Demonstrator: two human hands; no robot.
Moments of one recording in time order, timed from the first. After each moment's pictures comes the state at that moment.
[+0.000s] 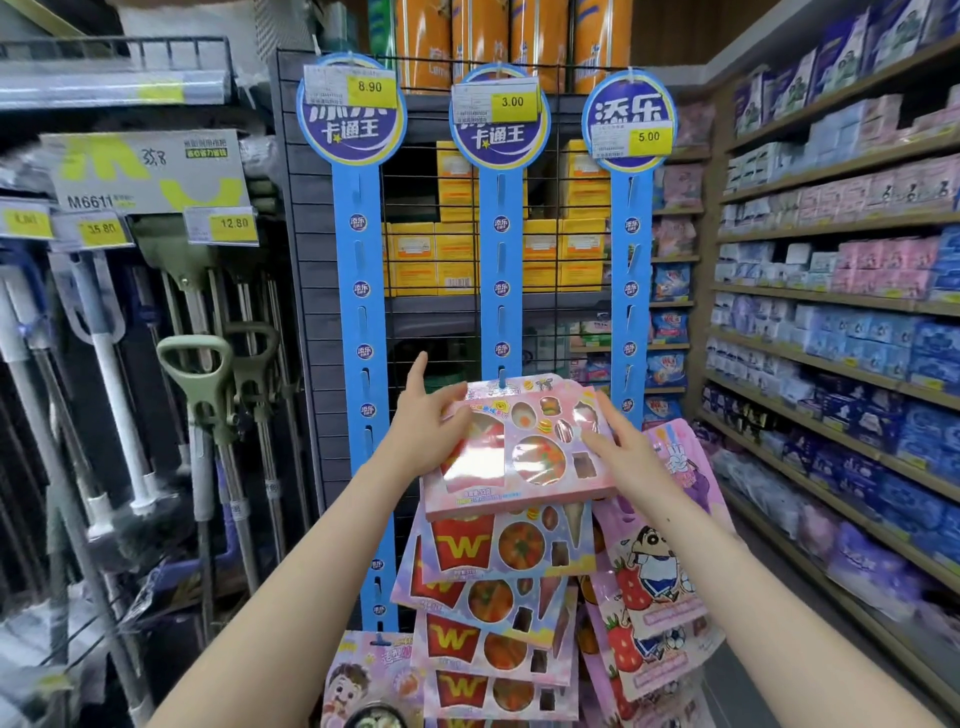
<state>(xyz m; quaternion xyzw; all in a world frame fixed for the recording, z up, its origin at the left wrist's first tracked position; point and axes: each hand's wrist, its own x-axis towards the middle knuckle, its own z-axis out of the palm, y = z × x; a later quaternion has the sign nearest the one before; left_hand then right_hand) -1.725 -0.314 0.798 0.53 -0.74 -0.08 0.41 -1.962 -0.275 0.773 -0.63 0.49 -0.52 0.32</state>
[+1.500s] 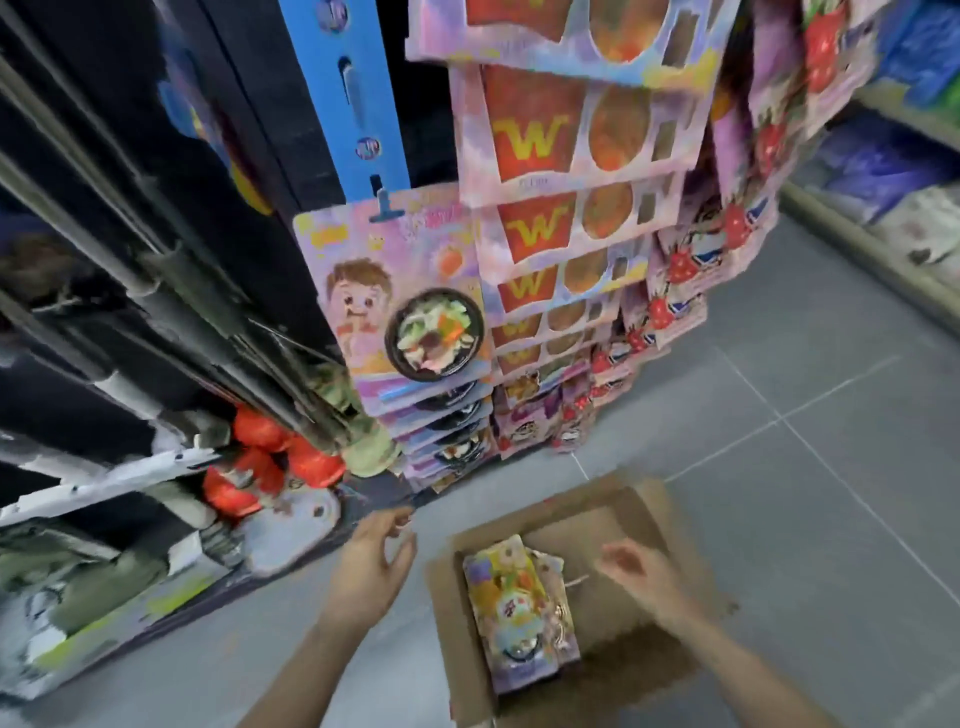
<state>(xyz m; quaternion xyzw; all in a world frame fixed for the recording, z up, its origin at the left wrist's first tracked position) -1.468 -0.192 0.229 0.53 -0.77 -0.33 0.15 -1.765 -0.049 0.218 -0.29 0.78 -0.26 0.49</state>
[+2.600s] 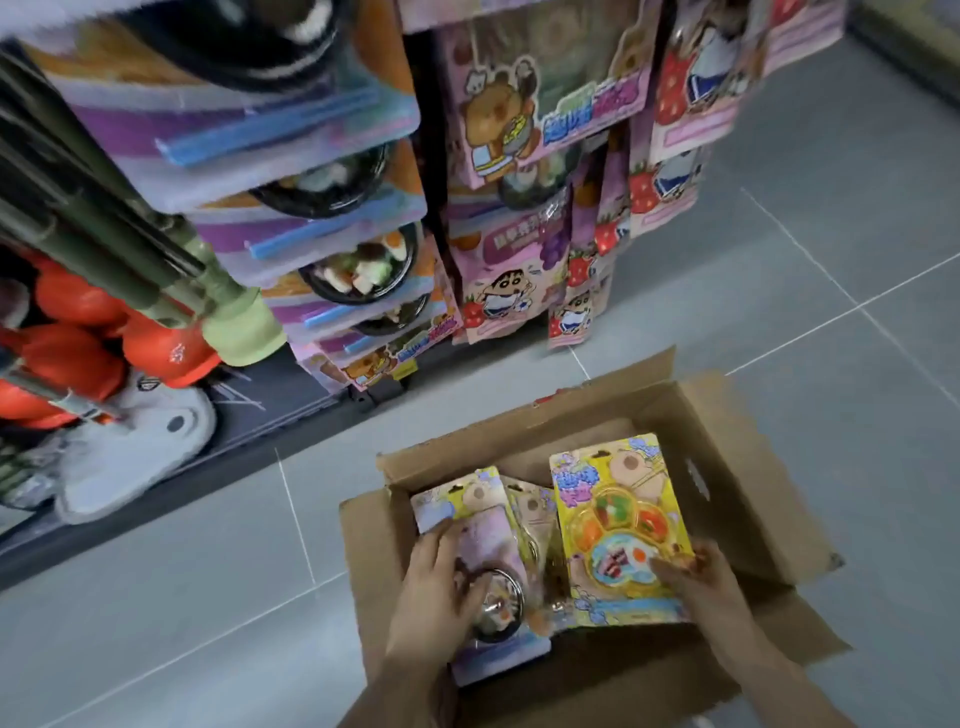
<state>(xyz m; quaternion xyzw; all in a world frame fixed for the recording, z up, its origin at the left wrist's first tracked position) -1.537 -0.089 -0.139 0.51 -0.77 -0.38 0.08 -1.801 0.026 -0.124 0.01 0.78 -0.40 0.49</state>
